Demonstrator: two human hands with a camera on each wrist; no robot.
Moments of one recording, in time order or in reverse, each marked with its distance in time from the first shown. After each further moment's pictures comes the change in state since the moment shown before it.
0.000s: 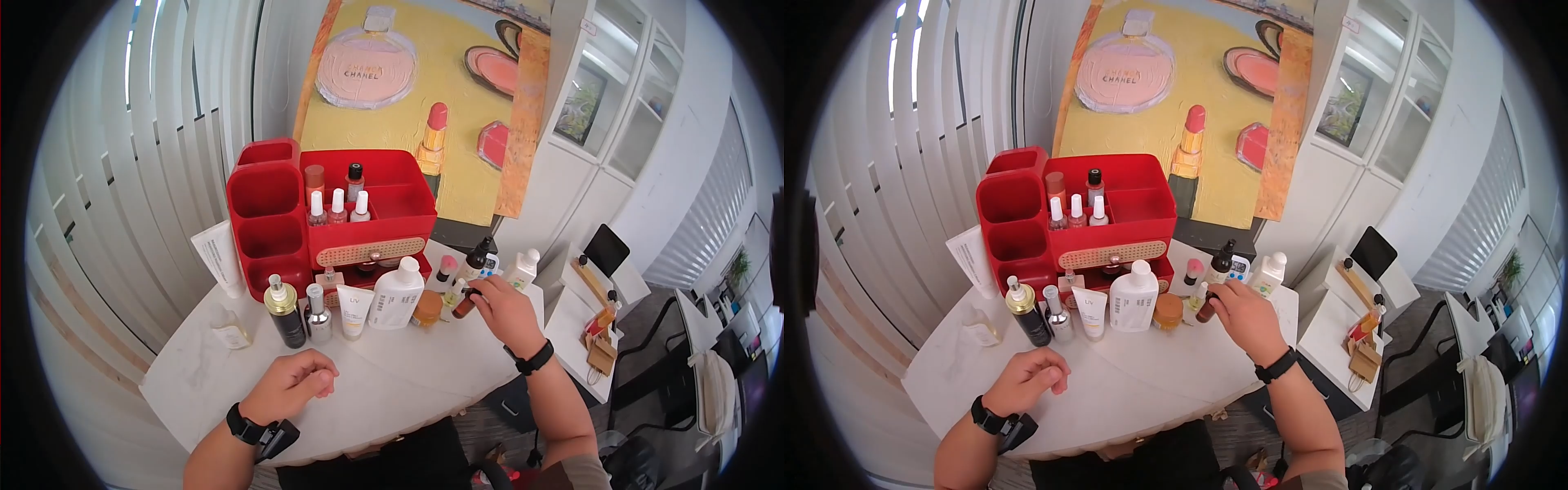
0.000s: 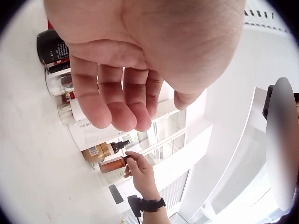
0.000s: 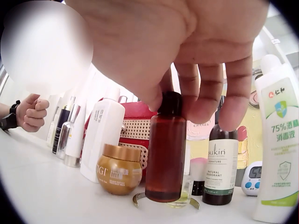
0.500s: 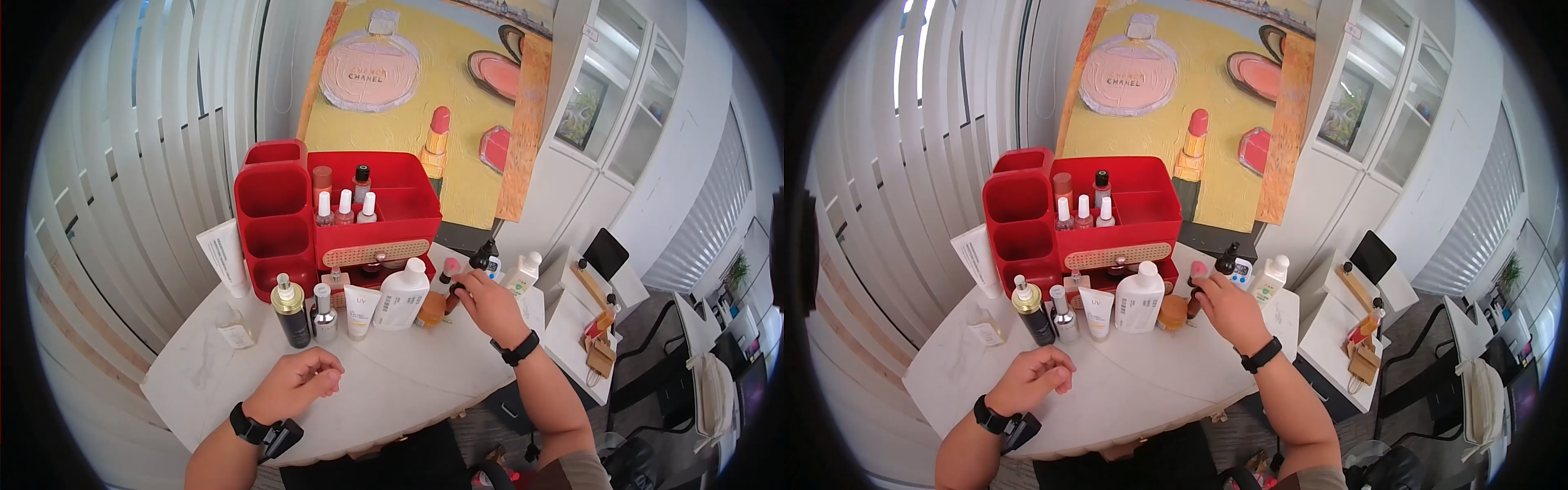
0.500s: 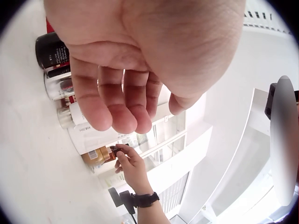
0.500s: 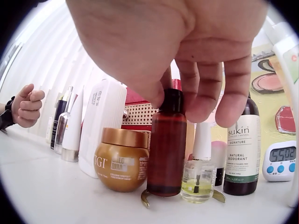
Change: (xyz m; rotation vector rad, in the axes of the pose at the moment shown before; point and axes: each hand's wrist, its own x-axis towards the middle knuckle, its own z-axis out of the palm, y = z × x) left_hand 0.000 -0.002 -0.002 -0.015 0.005 -0.006; right_hand 0.019 -0.007 0.026 0.028 -0.077 0.010
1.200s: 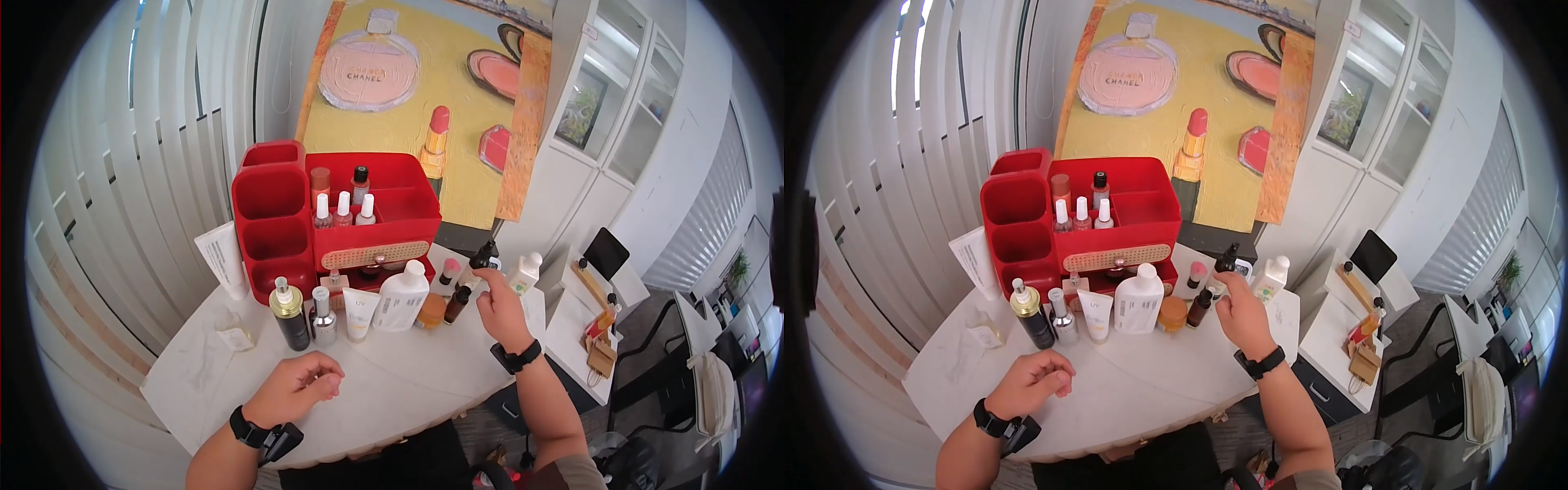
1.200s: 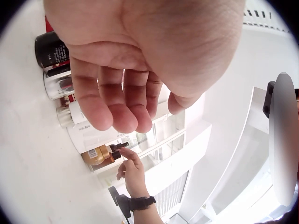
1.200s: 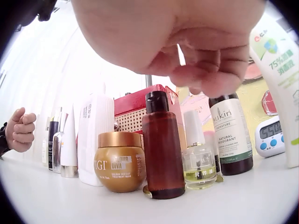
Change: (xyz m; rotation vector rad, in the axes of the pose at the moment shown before) left_hand -0.001 0.003 0.001 0.020 0.011 -0.042; right_hand -0.014 0.015 0.007 0.291 0.190 0.168
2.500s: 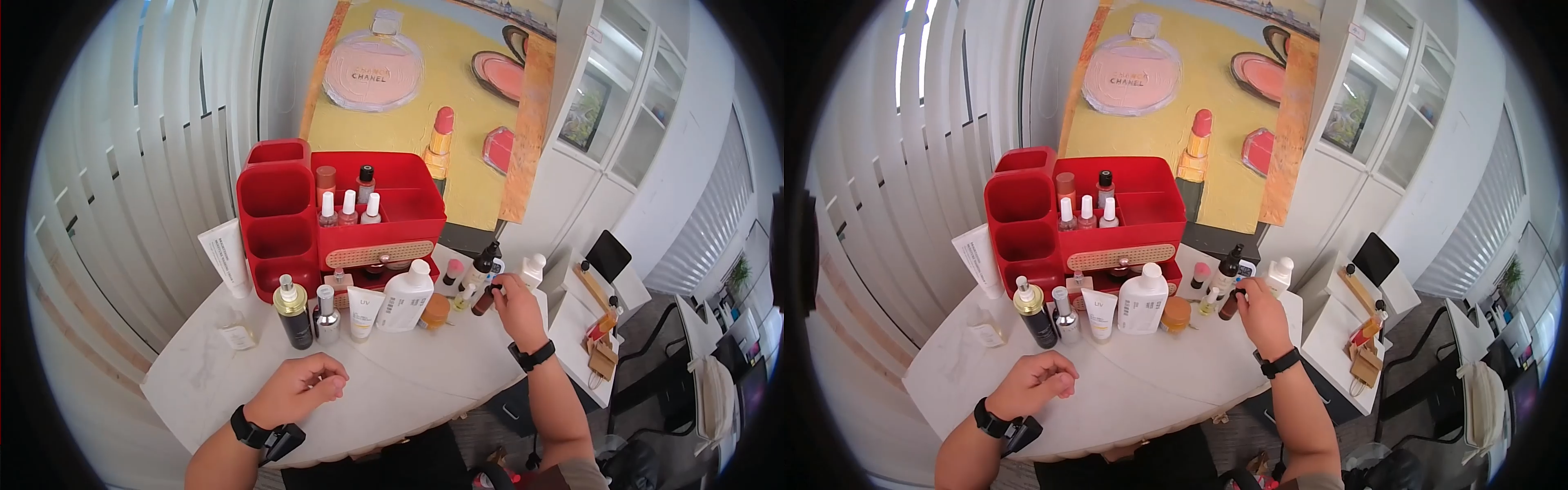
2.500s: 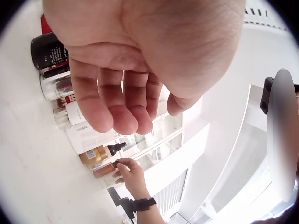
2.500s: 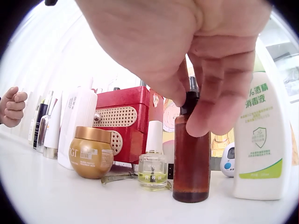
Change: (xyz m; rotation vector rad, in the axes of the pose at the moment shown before) left_hand -0.002 0.000 0.000 0.002 -0.015 0.027; right_hand -0.004 0.021 -0.015 -0.209 -0.036 0.095
